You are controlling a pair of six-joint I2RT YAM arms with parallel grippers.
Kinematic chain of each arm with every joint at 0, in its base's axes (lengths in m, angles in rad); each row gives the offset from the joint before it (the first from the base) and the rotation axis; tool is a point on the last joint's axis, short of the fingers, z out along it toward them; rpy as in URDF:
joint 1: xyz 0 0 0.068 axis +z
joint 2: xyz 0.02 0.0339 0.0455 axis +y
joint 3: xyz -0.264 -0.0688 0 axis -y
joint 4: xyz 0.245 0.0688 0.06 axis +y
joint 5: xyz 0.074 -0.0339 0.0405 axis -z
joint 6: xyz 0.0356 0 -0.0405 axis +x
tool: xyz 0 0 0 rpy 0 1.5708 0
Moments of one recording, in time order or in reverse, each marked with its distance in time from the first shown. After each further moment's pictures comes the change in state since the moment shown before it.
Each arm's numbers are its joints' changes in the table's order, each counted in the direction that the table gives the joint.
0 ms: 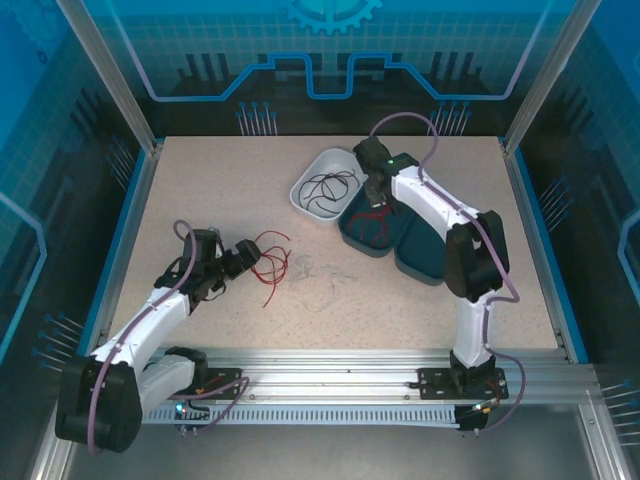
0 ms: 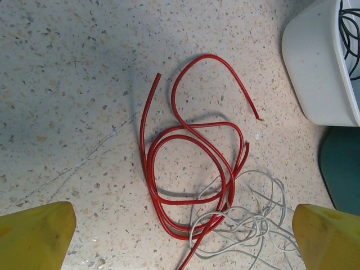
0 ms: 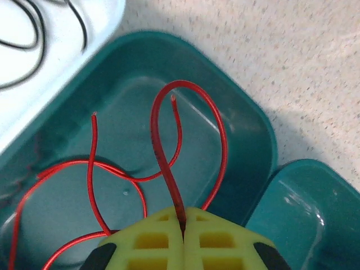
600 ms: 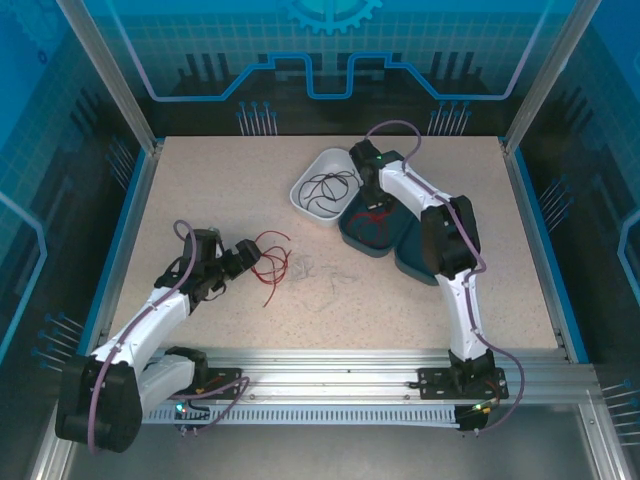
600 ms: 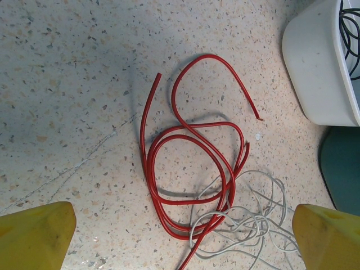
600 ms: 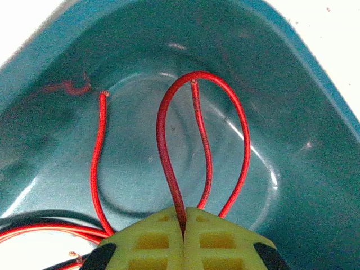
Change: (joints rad) left arm 0.000 0.000 0.000 0.000 0.000 0.000; right arm -0.042 0.280 0.222 0.068 -0.046 -0.054
